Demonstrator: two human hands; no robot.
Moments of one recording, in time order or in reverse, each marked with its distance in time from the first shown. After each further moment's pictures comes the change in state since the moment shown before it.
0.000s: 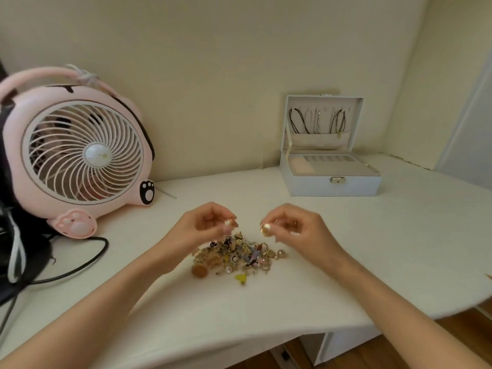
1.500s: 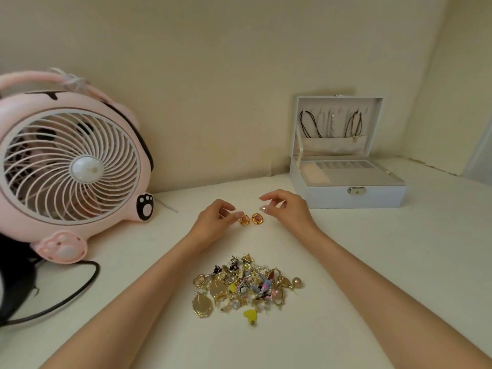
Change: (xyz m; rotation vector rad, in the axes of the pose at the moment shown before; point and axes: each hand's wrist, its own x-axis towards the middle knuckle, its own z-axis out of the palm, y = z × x) left_hand 0.109 -0.065 -0.017 0.417 0.293 -0.147; right_hand 0.109 0.078 0.017 -0.153 0.179 0.268
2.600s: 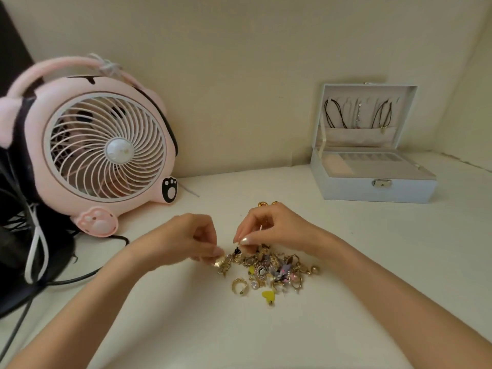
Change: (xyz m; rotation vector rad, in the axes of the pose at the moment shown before) left_hand -0.109 0.042 -0.085 0.251 -0.340 -0.094; right_hand -0.059 -0.062 0.013 0.152 -0.739 -0.147
